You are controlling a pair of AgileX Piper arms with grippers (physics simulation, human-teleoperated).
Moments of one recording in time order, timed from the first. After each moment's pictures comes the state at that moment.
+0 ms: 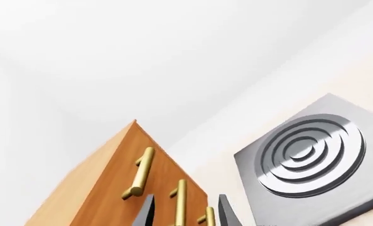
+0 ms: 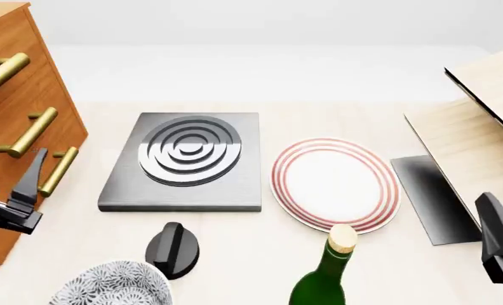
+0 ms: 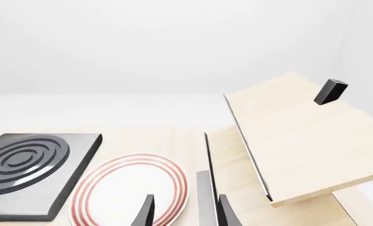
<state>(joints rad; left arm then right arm) -0.08 0.50 -0.12 -0.42 0.70 0.00 0.00 0.00 0.02 0.00</state>
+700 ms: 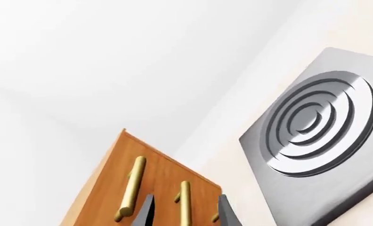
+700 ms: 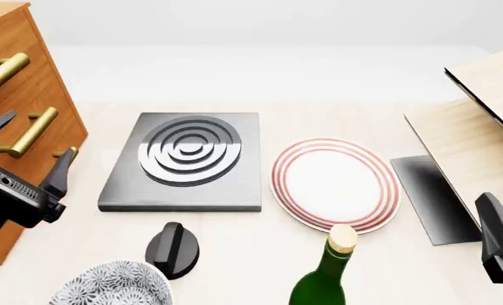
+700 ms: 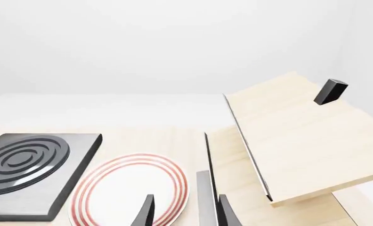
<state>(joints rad) -0.09 0.81 -0.14 -0.63 0.94 0.00 0.00 0.00 0.02 0.00</state>
